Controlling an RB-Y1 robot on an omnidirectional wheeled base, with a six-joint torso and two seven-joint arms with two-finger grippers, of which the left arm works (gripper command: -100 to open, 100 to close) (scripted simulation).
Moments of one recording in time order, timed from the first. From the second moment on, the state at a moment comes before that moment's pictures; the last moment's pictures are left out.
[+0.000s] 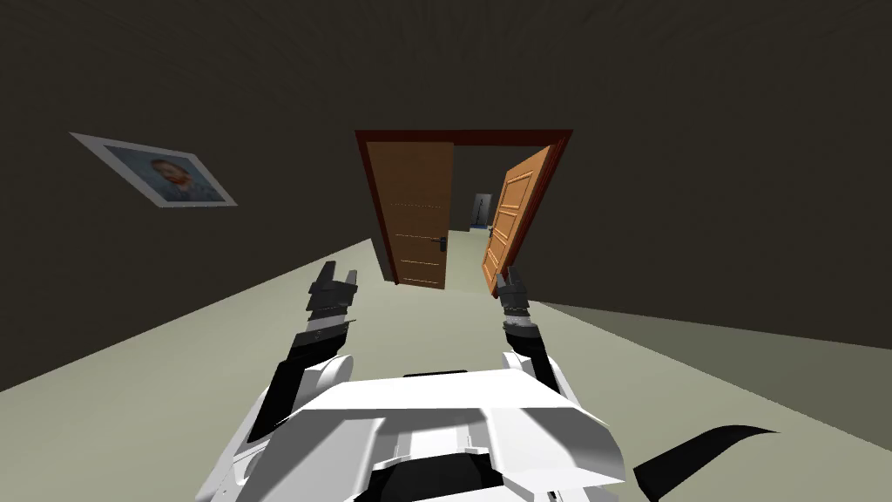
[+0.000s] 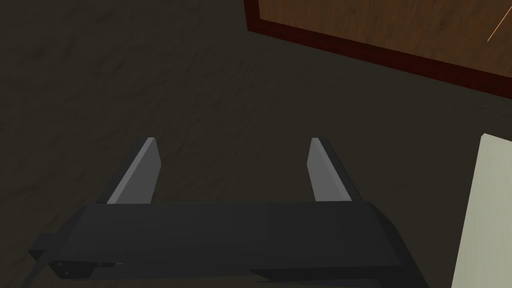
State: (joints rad) arm 0.51 0.01 0.06 -2.29 0.08 -0.36 0.05
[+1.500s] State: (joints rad) arm 0.29 0.06 0.12 -1.94 0.12 -0.39 -0.02
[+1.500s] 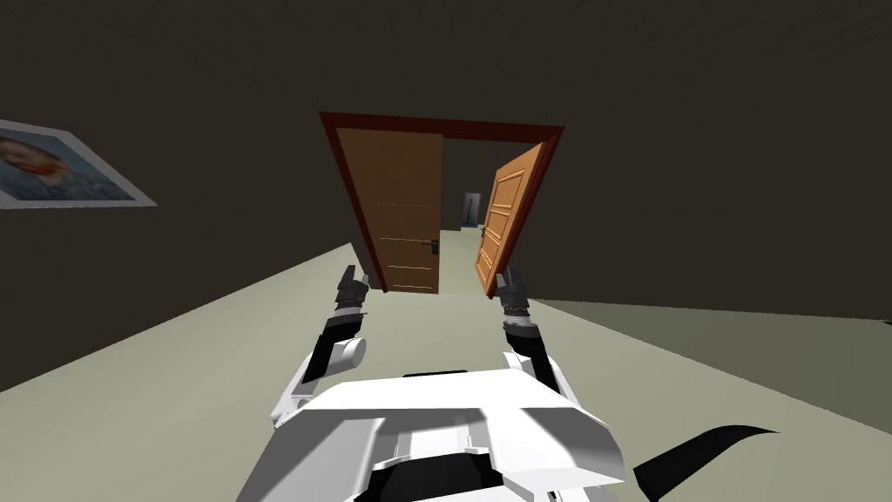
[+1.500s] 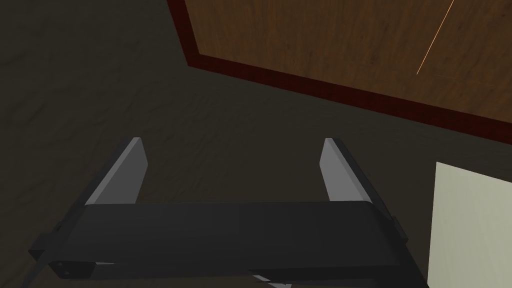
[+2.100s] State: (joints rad) arm 0.18 0.07 0.15 -1.76 0.15 -0.42 -0.06
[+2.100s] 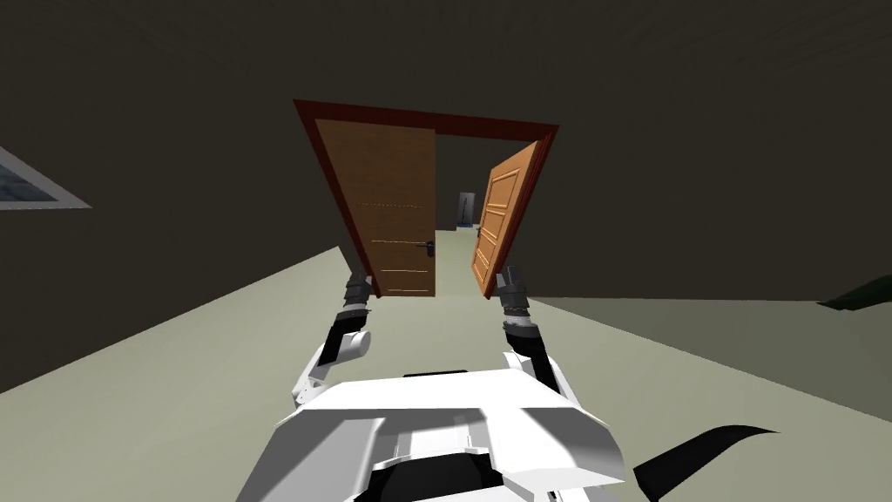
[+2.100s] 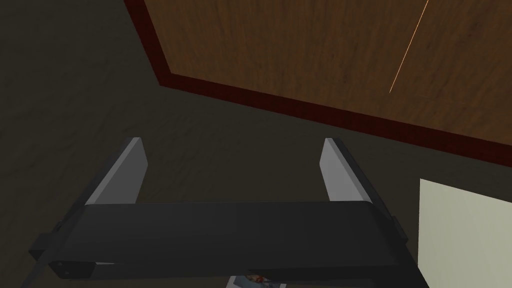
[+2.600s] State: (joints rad) arm 0.10 0.08 0.17 -1.62 0.16 -0.43 -0.09
